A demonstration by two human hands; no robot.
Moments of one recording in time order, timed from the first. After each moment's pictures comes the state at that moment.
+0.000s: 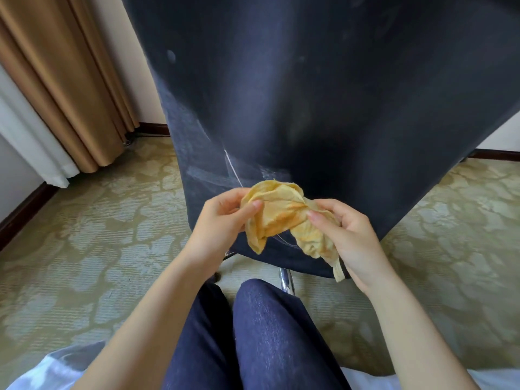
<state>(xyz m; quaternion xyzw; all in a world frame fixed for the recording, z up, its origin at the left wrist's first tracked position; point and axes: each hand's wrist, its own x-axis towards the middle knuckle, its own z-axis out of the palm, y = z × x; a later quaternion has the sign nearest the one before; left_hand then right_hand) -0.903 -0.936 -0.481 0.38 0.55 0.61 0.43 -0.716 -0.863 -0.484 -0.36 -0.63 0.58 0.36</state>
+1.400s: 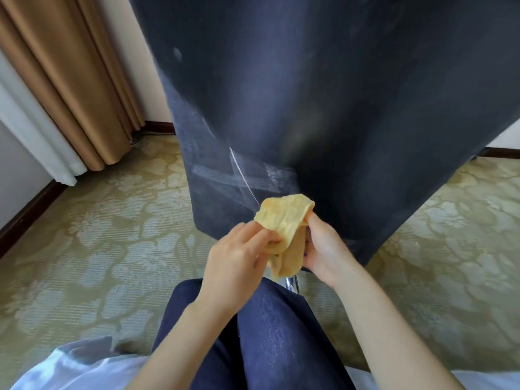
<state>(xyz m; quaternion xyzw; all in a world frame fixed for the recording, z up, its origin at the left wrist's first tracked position) -0.880 -0.964 -0.516 0.65 0.65 0.38 -0.06 -0.760 -0.859 -0.510 -0.46 -0.41 0.74 0.26</state>
